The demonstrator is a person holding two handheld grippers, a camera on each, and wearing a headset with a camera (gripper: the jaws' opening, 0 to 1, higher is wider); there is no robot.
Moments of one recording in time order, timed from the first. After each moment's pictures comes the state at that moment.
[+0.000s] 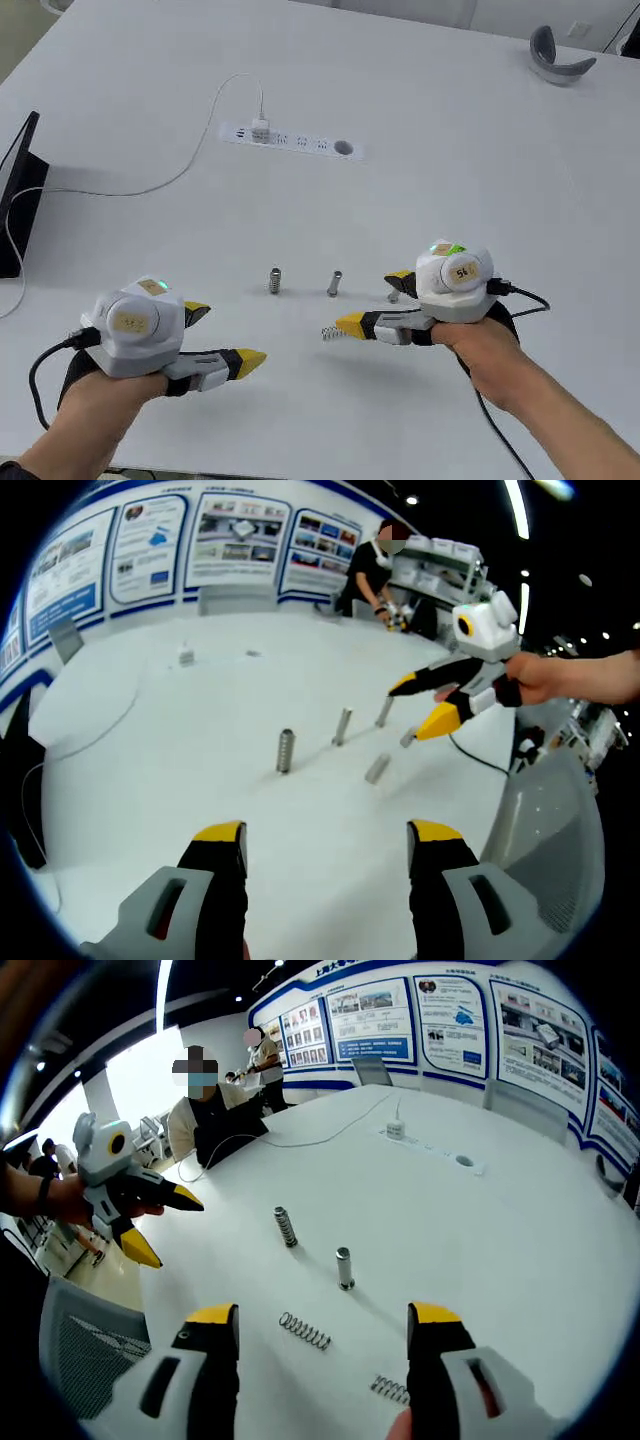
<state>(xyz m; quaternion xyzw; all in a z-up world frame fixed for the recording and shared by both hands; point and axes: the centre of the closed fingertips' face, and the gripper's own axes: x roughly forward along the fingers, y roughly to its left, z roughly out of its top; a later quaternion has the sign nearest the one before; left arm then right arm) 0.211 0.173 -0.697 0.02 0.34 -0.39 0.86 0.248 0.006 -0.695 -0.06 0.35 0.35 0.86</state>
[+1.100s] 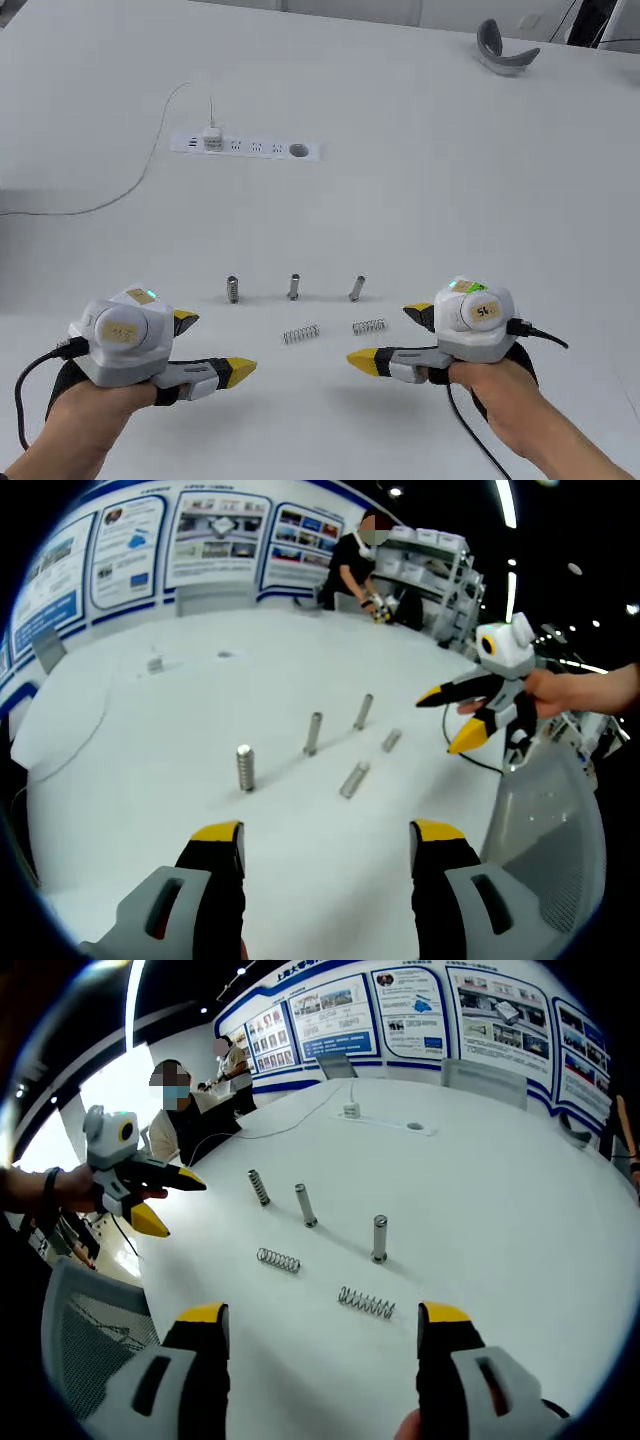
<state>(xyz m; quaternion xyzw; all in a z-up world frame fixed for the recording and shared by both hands) 0.211 0.127 -0.697 0.04 0.34 -0.42 0.84 0.199 -0.065 -0.707 -0.03 0.37 0.30 0.88</state>
